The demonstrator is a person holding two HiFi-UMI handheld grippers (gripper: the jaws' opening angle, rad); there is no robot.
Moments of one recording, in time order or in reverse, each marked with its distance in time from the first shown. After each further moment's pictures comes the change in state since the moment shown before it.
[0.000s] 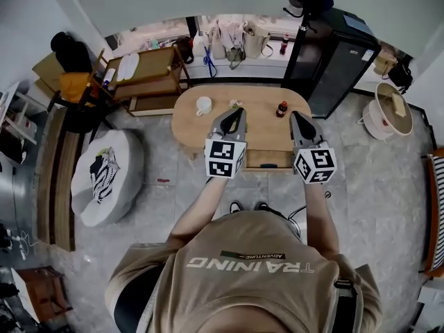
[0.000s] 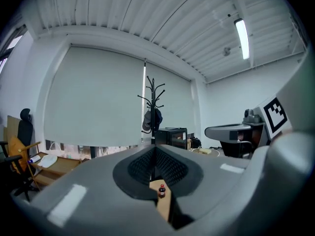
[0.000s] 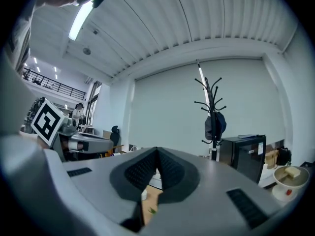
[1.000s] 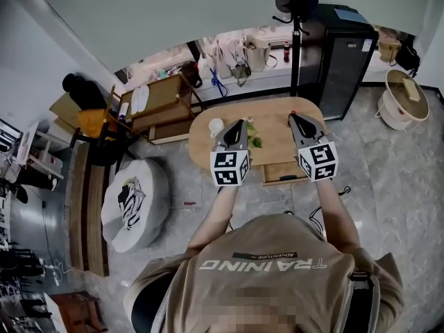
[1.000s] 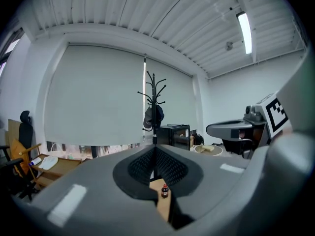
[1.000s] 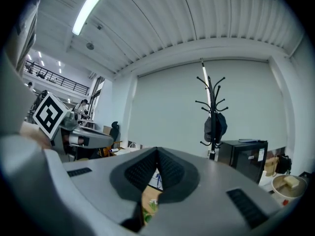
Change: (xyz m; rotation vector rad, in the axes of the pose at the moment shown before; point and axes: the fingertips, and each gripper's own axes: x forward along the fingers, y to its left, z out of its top) left arm 0.034 0.001 -0.003 0.011 0.038 0.027; right arm 0.019 -0.030 -0.008 -0.060 0.028 0.017
